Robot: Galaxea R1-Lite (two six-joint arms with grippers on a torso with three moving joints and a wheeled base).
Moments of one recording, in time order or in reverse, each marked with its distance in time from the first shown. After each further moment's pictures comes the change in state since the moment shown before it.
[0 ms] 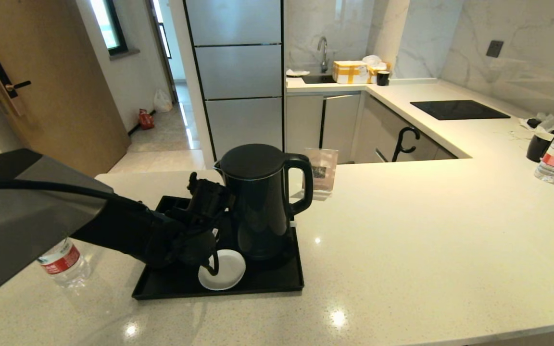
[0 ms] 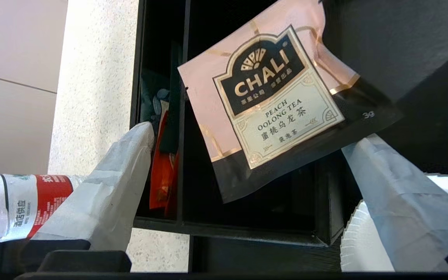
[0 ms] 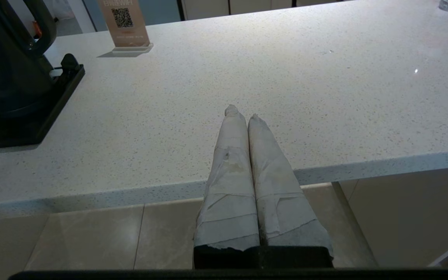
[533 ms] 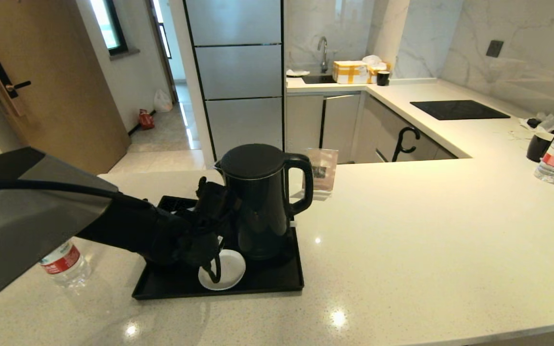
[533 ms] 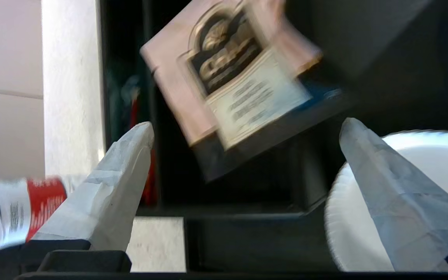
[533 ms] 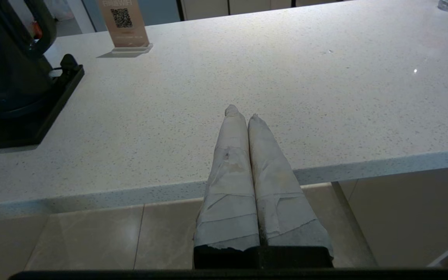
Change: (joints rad) left arm -0.019 0.004 -0.028 0.114 -0.048 0.014; right arm 0.000 0.000 0.000 0.000 0.000 0.000
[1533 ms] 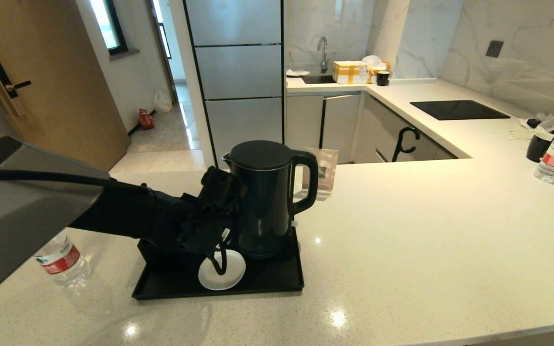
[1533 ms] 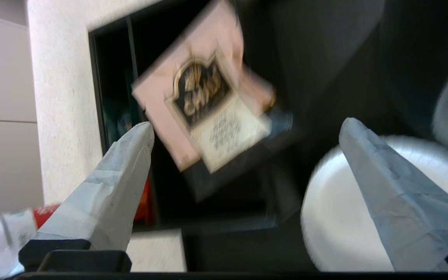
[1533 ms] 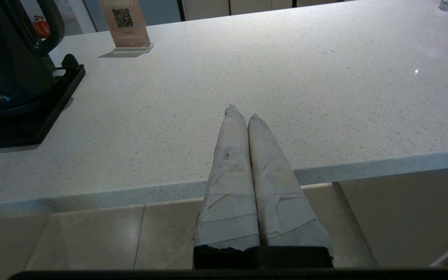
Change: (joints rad) left arm -0.024 -0.004 -0.120 0.107 -0.067 0.046; right arm 0.000 0.000 0.000 0.000 0.000 0.000
